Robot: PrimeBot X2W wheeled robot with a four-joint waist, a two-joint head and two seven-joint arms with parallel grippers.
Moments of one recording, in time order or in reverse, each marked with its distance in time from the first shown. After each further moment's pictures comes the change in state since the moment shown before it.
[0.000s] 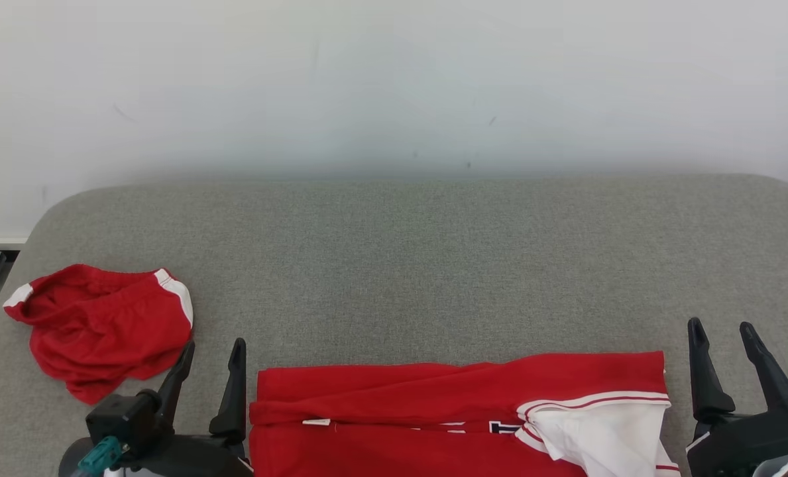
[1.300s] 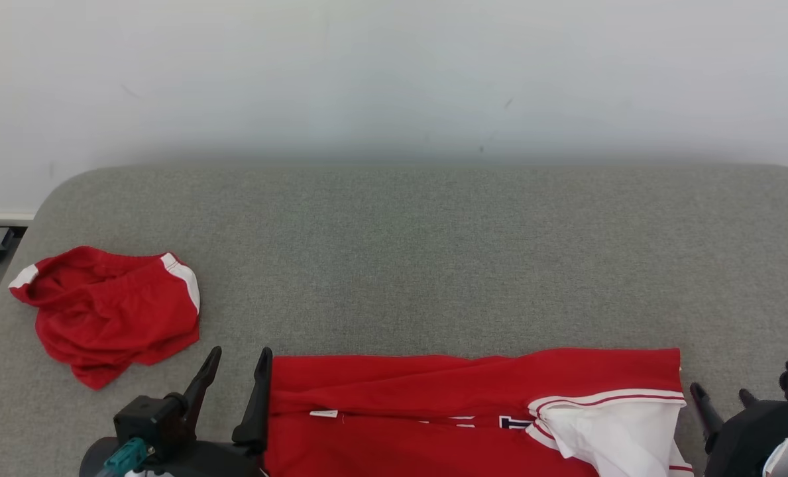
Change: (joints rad) left arm 0.016 0.006 -0.048 -0.048 0.016 0.007 0.050; right arm -0.033 -0.086 -0.024 0.142 0.019 -0.053 0.351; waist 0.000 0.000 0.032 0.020
